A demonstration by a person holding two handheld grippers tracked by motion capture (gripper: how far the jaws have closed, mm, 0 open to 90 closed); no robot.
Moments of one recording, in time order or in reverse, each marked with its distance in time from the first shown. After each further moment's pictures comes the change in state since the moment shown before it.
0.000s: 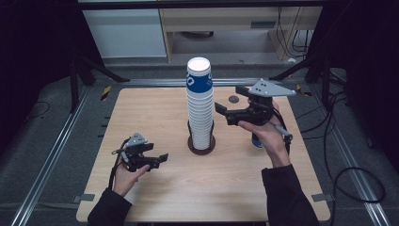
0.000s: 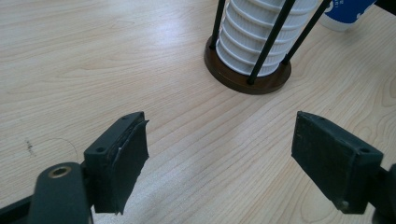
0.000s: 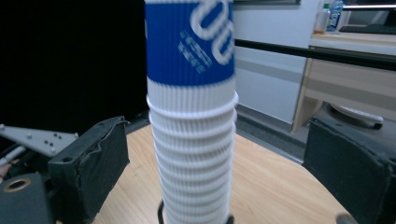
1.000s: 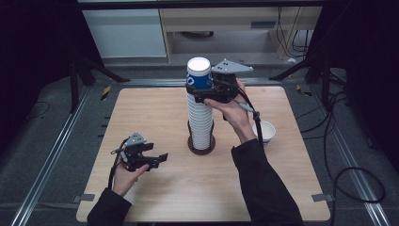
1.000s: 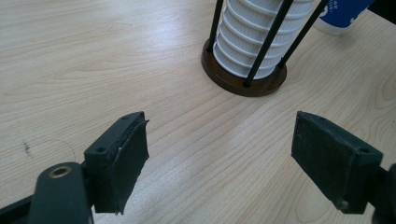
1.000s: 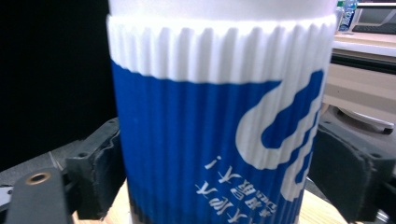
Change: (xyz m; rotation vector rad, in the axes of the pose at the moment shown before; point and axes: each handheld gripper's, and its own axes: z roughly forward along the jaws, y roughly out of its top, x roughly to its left) left arm 0.001 0.001 -0.002 -0.008 -0.012 -0.010; right arm 0.009 0.026 0.088 0.037 -0.009 -0.009
